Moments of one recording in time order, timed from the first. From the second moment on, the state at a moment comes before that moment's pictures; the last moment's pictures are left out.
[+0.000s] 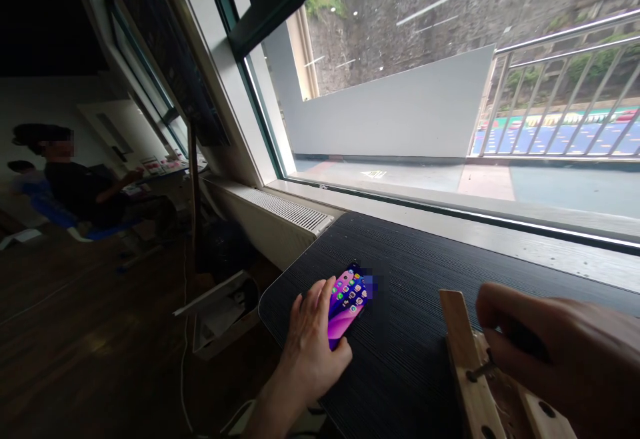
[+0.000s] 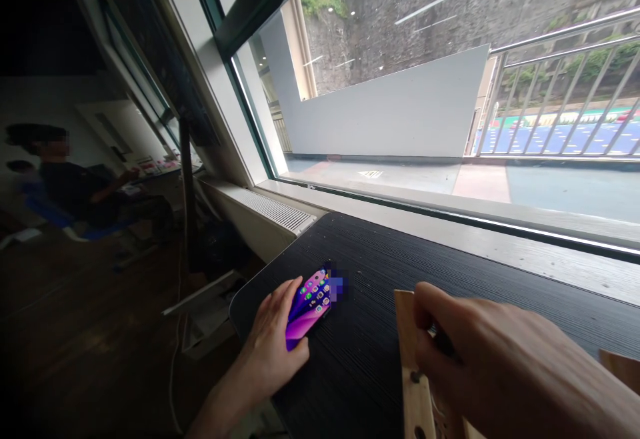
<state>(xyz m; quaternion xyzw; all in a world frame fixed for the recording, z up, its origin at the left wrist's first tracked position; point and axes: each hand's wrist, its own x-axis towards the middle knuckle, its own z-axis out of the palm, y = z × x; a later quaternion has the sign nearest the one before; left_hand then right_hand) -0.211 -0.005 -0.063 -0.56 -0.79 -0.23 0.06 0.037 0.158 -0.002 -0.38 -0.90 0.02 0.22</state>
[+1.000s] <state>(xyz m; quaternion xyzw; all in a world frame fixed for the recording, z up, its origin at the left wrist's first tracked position) -0.125 0.025 -0.022 -0.60 -0.59 -0.52 -0.16 0.015 0.134 0.068 -0.32 -0.95 0.05 -0.01</state>
